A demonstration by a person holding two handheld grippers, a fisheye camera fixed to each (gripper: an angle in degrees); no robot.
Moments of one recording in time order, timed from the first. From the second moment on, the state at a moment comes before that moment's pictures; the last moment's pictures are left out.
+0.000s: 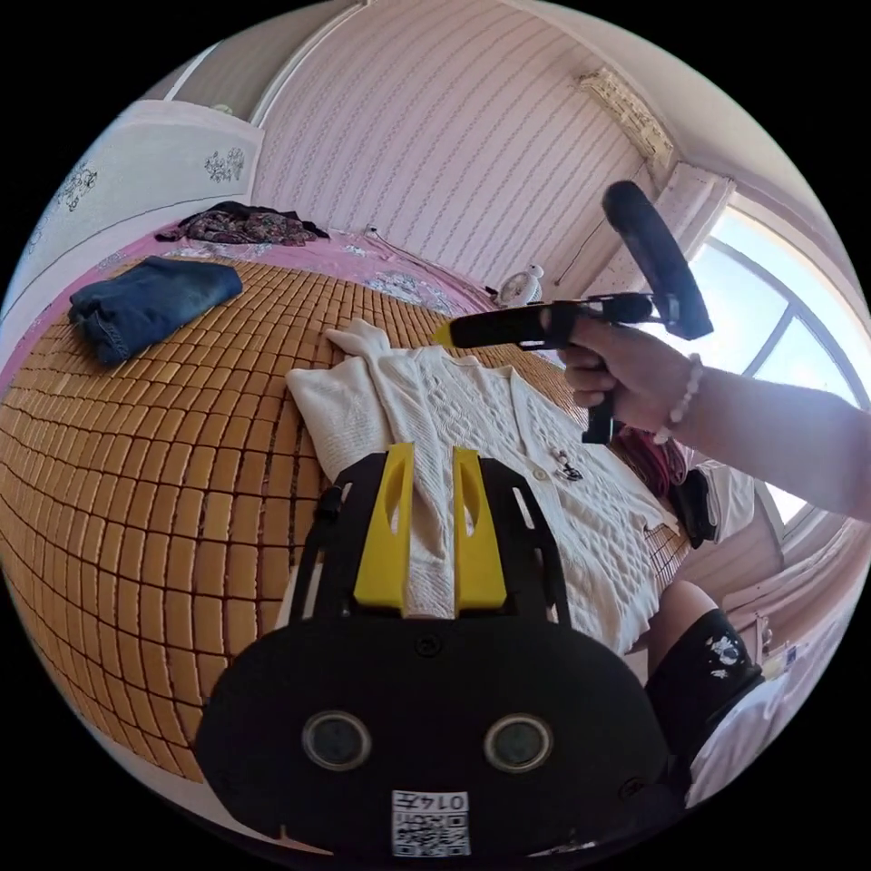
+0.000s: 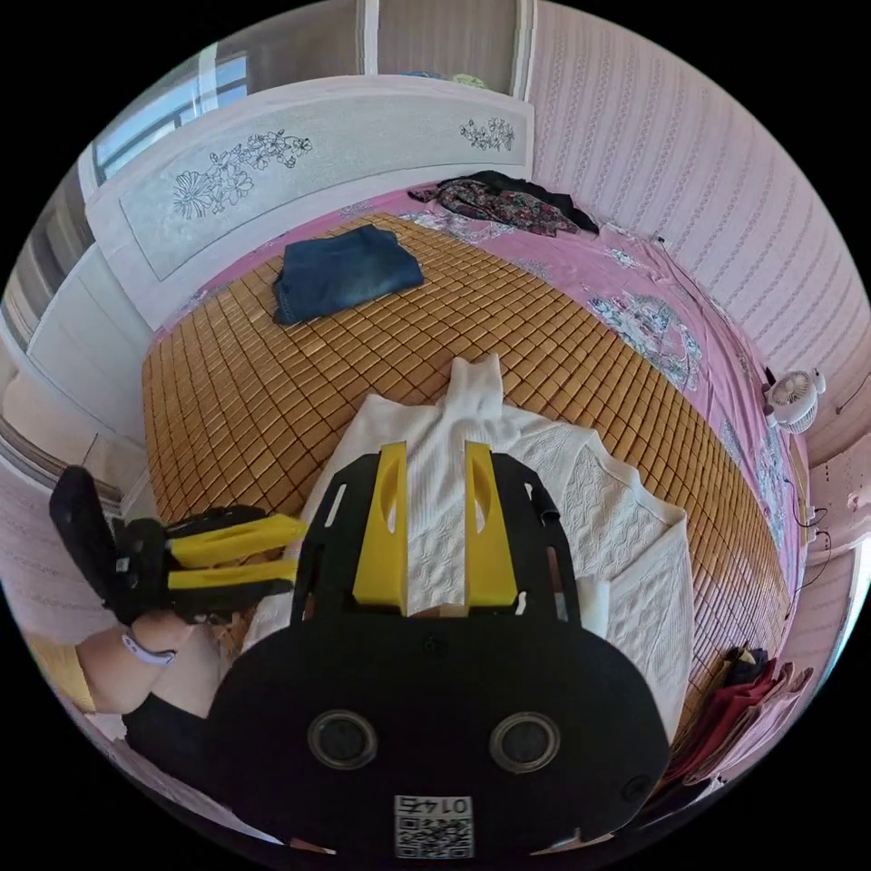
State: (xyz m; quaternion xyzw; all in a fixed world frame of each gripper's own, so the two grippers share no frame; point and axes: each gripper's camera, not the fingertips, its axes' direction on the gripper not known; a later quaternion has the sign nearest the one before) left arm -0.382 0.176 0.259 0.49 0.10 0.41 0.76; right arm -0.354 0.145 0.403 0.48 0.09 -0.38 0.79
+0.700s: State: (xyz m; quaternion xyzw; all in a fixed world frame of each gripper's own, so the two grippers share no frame) left arm -0.420 0.139 0.160 0.49 0.17 0.33 0.79; right arm -0.480 0.125 0.334 0.50 0.00 -0.47 0.73
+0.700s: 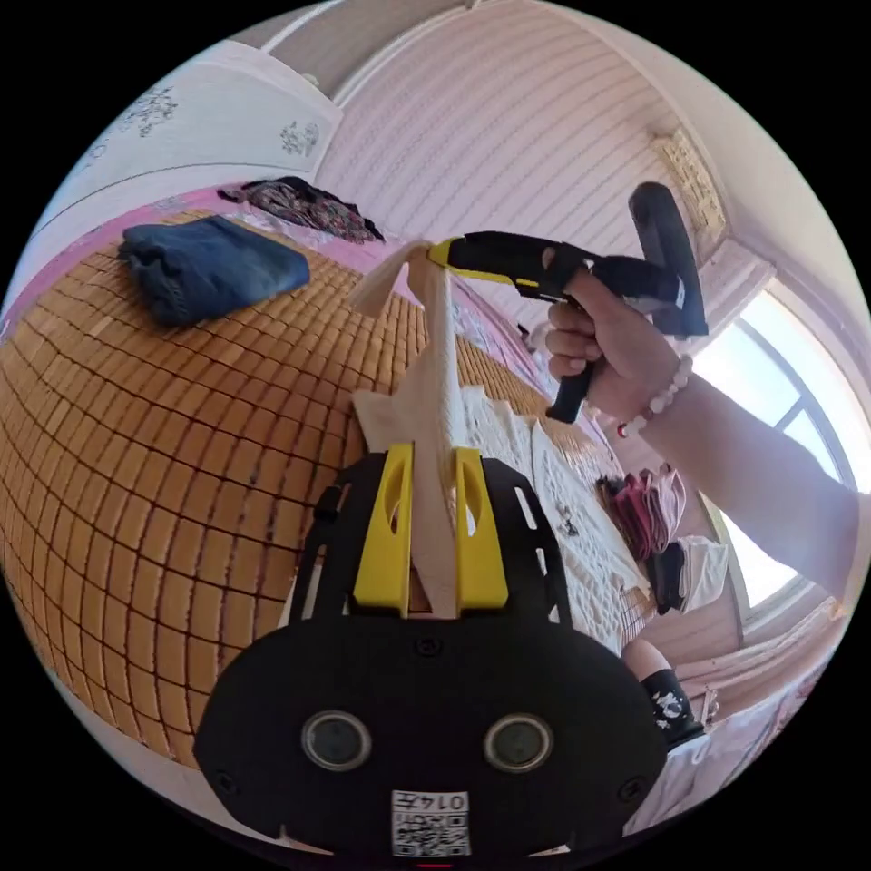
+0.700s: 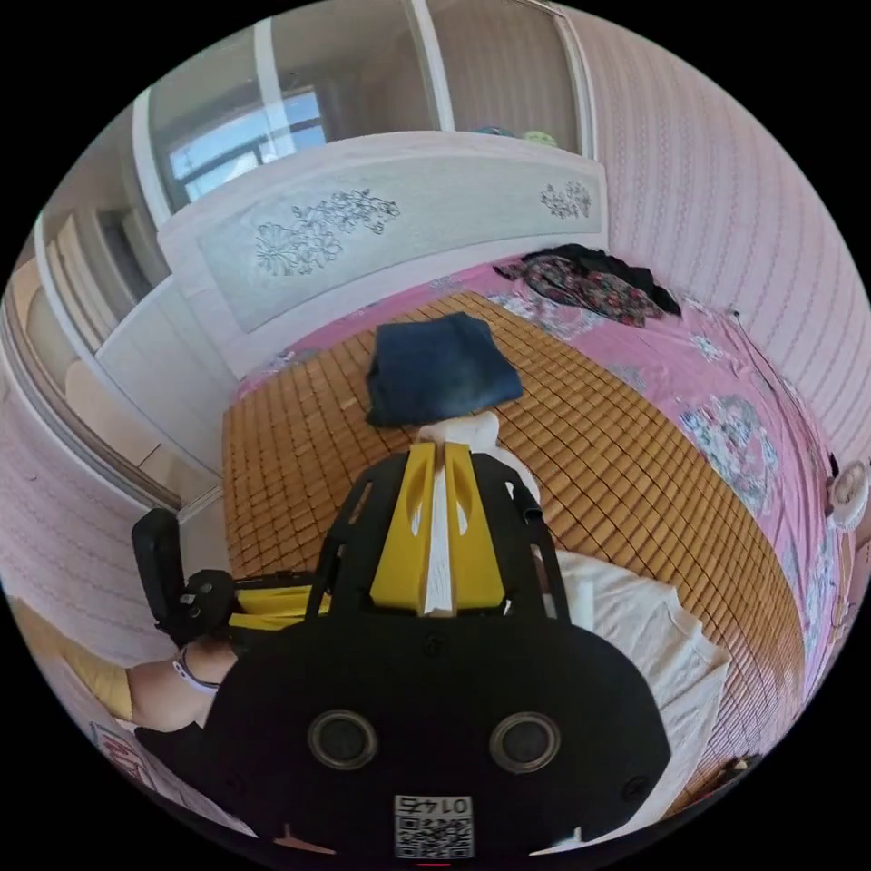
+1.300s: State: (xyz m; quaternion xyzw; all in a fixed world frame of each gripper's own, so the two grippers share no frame) left arm -0.599 0.127 0.119 0.60 0.18 0.00 0.78; right arm -0.483 0.174 0.458 0.39 0.09 -0.57 0.71
